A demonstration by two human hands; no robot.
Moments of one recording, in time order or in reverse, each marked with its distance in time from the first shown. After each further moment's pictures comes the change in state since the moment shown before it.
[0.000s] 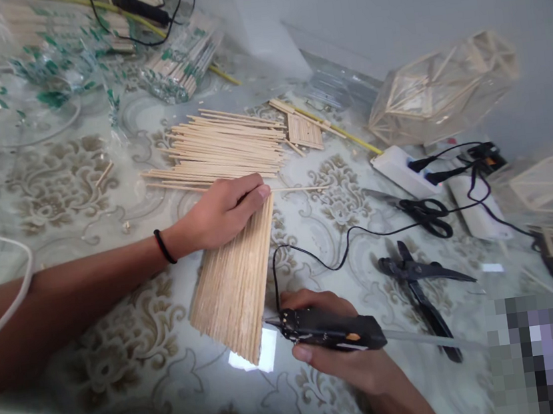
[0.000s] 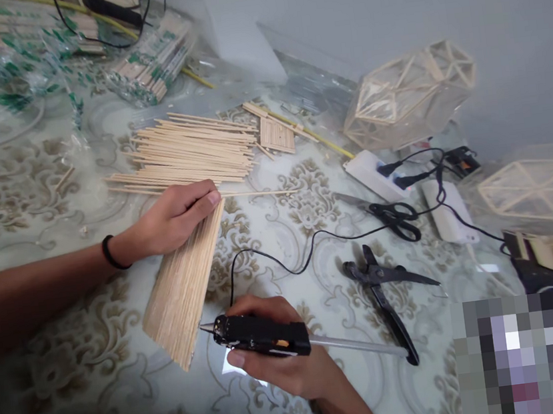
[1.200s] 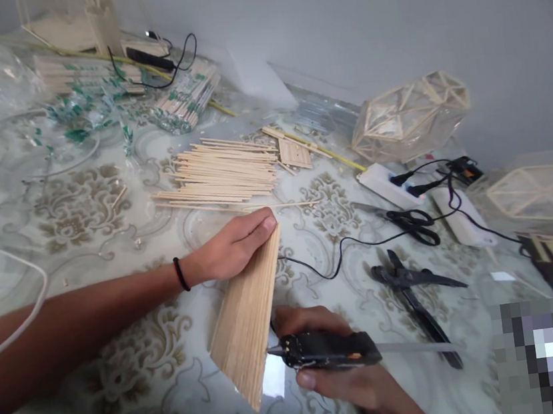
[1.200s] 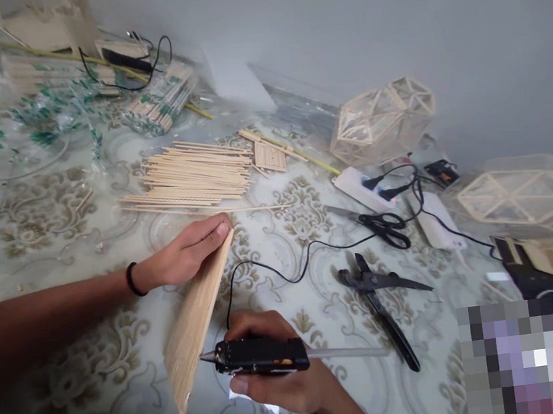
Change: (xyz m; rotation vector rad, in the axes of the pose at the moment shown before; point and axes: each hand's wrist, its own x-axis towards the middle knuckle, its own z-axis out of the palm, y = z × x) left_hand -0.015 0.010 0.017 -0.276 -0.129 0.001; right_hand -0.001 0.007 0.010 0.197 -0.117 -0.075
